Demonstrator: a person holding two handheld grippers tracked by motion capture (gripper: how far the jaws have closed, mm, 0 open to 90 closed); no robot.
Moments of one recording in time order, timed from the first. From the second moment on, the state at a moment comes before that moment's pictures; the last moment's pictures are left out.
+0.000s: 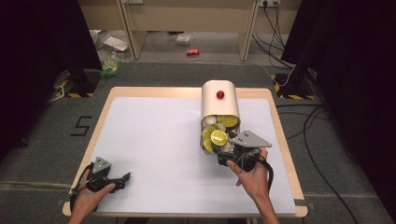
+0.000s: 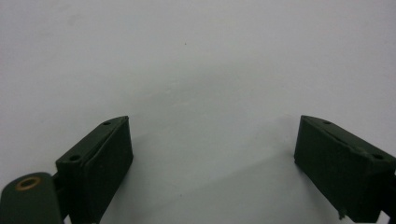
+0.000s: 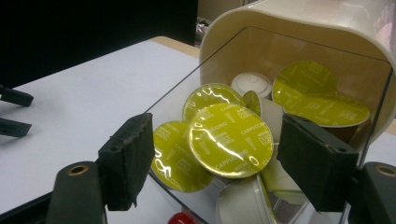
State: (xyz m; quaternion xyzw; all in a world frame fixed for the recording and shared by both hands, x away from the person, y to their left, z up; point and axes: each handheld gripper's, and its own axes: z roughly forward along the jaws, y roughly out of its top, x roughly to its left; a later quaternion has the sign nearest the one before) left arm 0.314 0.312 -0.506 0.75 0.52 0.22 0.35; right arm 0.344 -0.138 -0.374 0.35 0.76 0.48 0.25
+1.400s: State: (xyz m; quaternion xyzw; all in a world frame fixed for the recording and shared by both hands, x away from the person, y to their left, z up) left arm 0.314 0.312 -0.506 0.75 0.52 0.21 0.35; right arm 0.369 -0.123 -0.379 0.36 0.78 0.46 0.24
